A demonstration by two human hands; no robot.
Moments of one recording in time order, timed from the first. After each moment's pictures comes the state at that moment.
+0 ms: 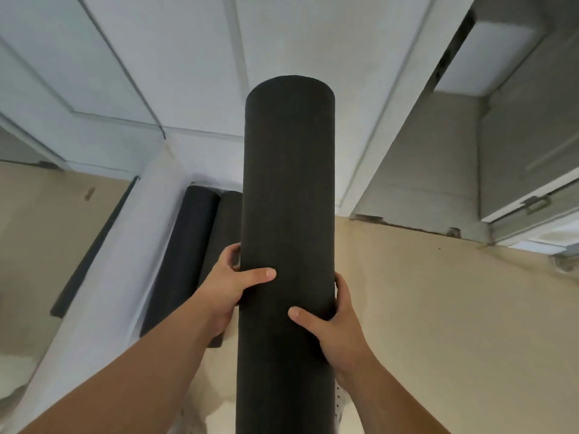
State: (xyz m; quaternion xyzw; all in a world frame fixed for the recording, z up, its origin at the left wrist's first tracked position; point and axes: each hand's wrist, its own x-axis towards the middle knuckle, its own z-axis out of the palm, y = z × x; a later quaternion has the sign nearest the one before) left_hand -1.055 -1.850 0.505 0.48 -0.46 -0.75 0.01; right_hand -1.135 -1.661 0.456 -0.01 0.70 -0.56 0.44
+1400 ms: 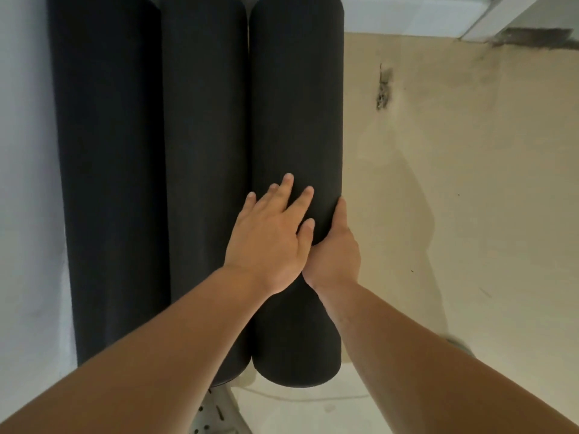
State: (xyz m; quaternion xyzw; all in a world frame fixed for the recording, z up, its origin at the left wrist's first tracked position) left_hand -1.074 -2.002 -0.002 0.20 -0.93 -0.22 -0.23; right_hand -1.115 -1.893 -0.046 0.03 0.89 -0.26 0.38
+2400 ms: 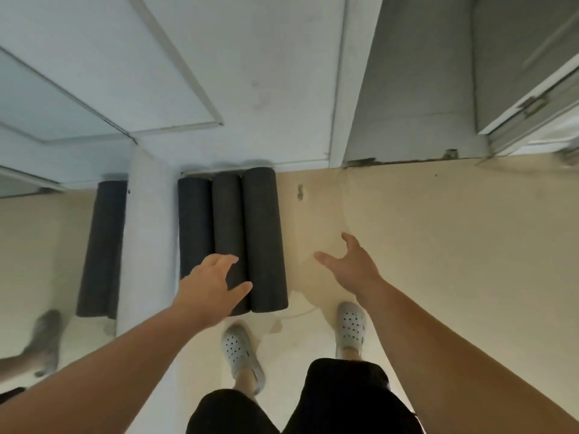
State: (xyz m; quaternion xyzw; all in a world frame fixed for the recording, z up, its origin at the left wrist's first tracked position) left_hand -1.064 -1.882 0.531 0.33 -0.87 -0.21 -0.31; right_hand -1.224 -1.666 0.474 0.04 0.81 -0.36 0.47
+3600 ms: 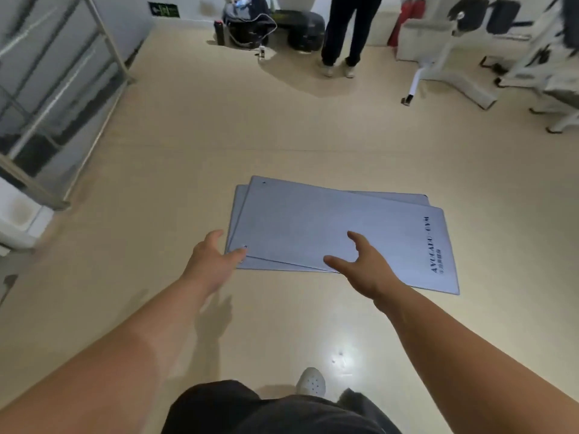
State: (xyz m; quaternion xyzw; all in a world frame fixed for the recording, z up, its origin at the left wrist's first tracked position) left_hand -0.718 -1.060 0.732 -0.23 -0.85 -0.31 -0.36; right_hand -0.460 -0.924 0.761 0.56 0.66 -0.50 -0.06
